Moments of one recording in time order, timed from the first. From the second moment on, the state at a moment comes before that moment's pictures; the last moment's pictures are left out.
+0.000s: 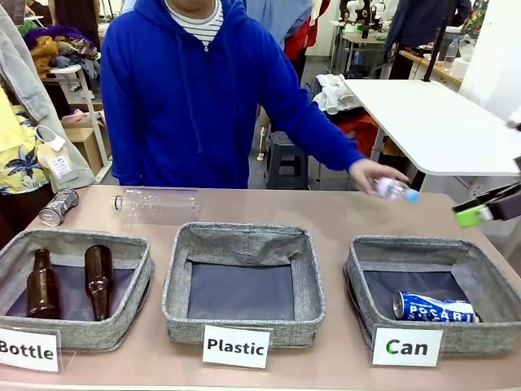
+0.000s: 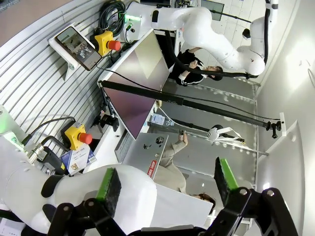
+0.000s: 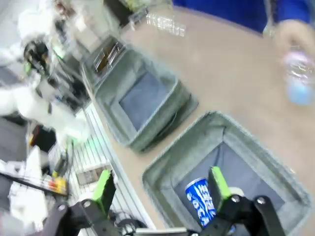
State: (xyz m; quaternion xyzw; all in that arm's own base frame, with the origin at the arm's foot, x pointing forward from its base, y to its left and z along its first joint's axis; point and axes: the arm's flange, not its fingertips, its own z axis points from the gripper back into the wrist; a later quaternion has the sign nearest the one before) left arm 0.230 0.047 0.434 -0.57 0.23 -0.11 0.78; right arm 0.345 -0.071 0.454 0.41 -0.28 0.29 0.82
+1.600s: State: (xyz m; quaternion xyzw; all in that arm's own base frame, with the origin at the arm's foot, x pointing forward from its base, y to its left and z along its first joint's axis) left arm 0.230 0.047 0.434 -0.57 0.23 -0.11 0.78; right arm 0.350 -0.125 0.396 0.52 -0.29 0.09 0.80
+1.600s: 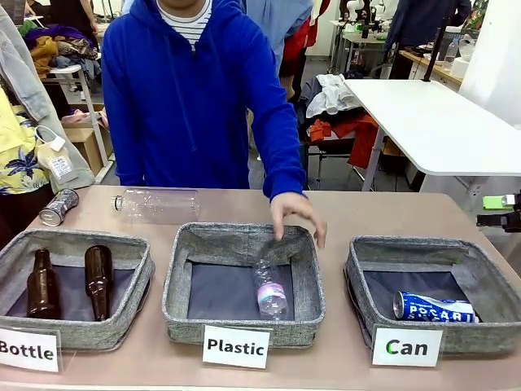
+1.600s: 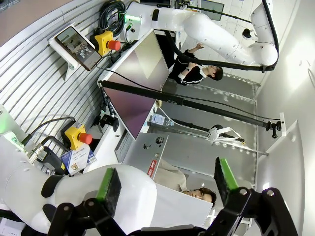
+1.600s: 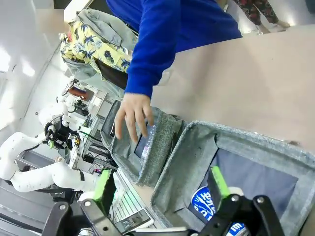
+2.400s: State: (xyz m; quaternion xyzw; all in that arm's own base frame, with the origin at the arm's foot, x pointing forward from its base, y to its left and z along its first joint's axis) left arm 0.264 0.028 0.473 -0.44 0.15 -0.05 0.88; right arm 0.349 -0.125 0.395 0.52 -0.29 0.09 0.80
